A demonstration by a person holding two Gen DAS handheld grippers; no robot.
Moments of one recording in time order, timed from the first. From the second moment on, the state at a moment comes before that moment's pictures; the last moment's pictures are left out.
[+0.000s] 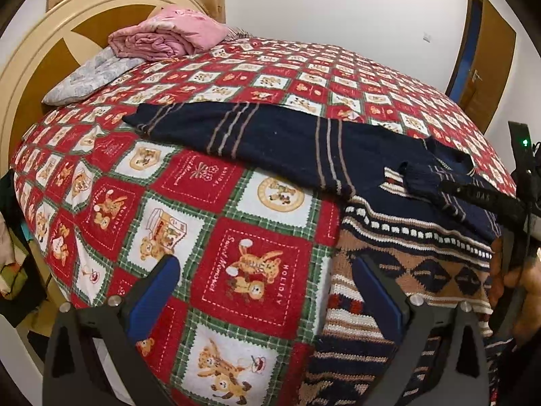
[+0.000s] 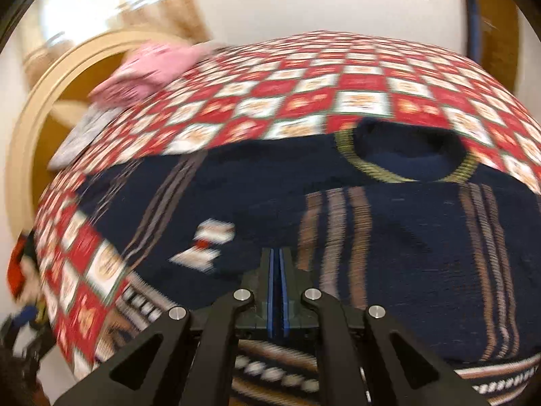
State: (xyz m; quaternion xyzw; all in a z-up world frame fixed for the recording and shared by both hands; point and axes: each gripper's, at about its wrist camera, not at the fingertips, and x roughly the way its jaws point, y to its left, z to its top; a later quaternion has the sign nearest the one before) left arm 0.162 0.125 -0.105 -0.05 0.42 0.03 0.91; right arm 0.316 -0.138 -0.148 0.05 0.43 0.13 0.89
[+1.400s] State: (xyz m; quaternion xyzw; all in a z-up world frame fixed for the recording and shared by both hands) left arm 0.160 0.135 -0.106 -0.06 0.42 0.03 0.90; right arm 0.341 -0.102 -0.173 -0.16 0.43 0.15 0.87
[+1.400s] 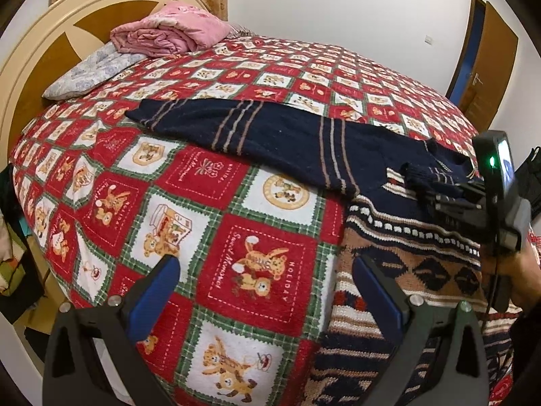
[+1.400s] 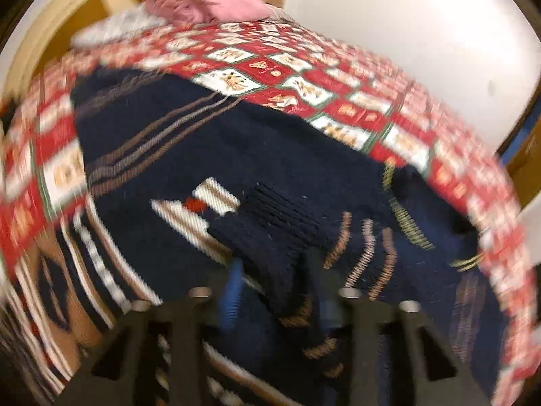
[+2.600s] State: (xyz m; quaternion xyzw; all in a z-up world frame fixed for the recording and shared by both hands) left arm 0.178 0.147 -0.119 -0.04 0.42 0.08 0.90; right arm 0.225 -0.357 -0.163 0.11 0.43 -0.06 0.89
